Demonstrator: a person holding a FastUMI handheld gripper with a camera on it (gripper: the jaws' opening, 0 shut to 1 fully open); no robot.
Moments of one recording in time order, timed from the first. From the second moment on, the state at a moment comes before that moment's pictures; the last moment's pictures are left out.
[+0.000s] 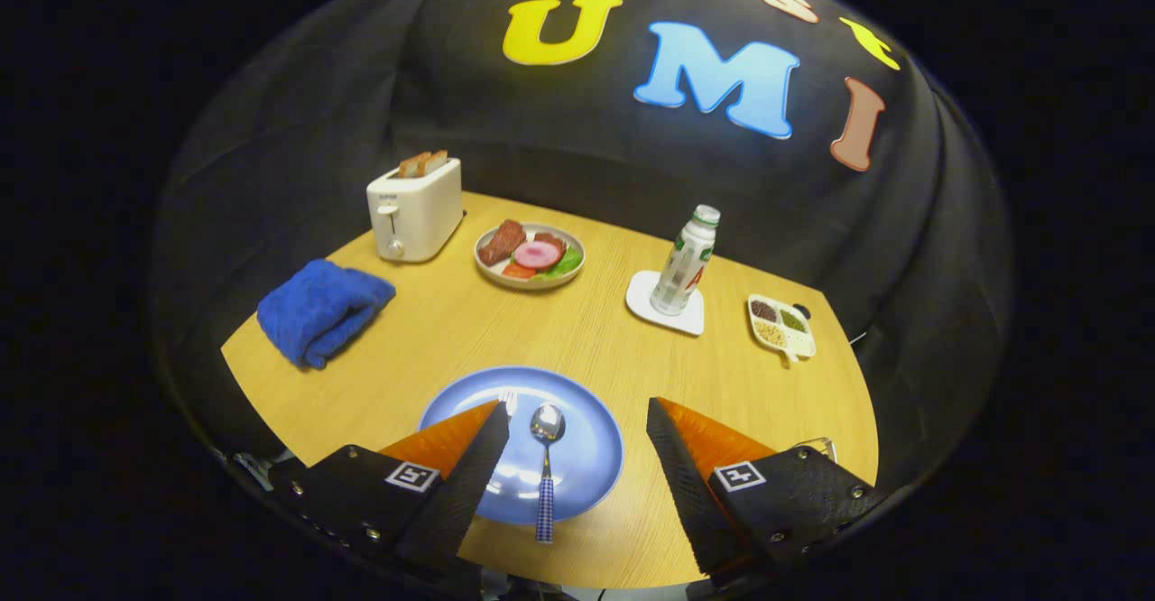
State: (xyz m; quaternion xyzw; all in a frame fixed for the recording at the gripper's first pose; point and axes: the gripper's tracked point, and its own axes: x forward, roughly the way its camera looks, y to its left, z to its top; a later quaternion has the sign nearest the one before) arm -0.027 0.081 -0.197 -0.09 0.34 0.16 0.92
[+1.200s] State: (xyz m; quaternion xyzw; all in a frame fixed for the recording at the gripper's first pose) arm -0.062 0.082 -0.313 -0.14 0.56 0.19 0.79
